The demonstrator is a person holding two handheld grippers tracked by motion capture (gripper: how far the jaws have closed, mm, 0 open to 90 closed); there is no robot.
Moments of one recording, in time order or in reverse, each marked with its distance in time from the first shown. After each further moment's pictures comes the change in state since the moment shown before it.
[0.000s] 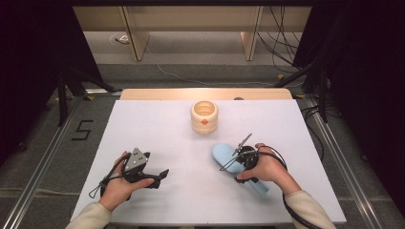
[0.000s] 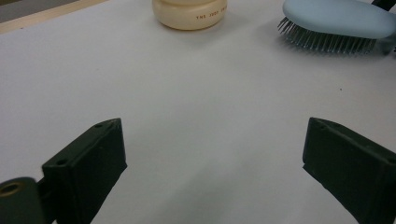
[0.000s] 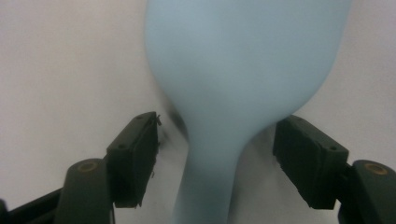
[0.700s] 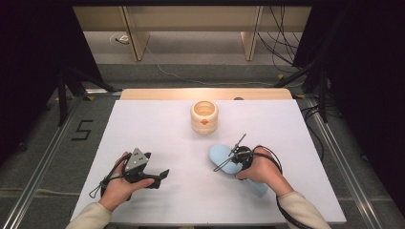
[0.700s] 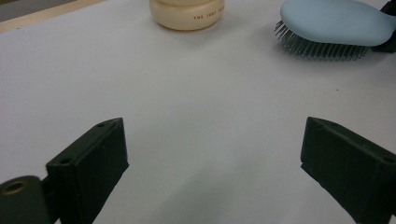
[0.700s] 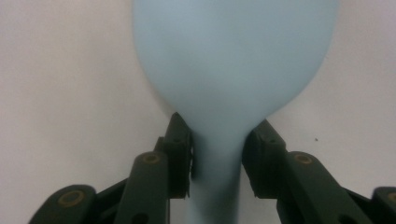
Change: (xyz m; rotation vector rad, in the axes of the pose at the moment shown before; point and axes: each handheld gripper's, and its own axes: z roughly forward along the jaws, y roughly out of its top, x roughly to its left) left arm -0.001 0.000 0.000 0.001 -0.007 0.001; right arm 0.012 0.010 -0.001 0.061 -0.053 0.039
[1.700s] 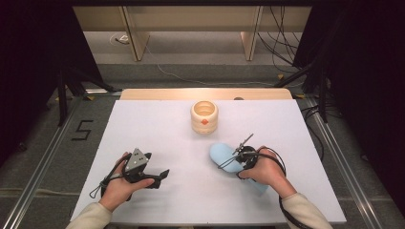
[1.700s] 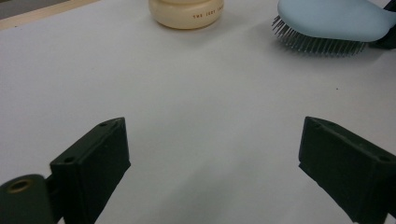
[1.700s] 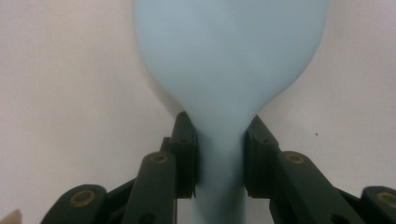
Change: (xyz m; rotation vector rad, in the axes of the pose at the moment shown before) left arm 0.000 -0.001 0.000 0.001 -0.003 -0.004; right arm -0.005 -0.011 -0.002 -0.071 0.033 0.063
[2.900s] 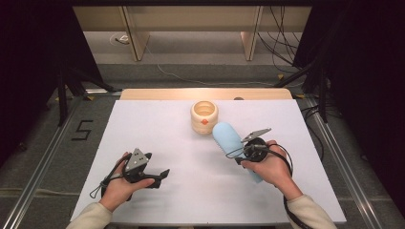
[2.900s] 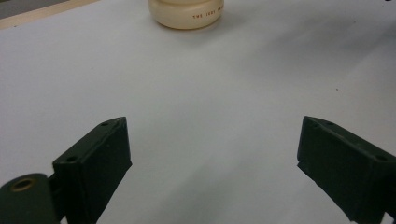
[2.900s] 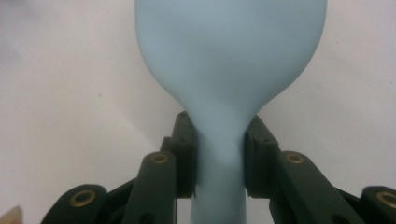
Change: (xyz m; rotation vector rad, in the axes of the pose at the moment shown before) left arm 0.000 0.000 0.001 0.001 0.001 -0.001; right arm -0.006 -0.006 -0.032 -0.346 -0.041 0.093
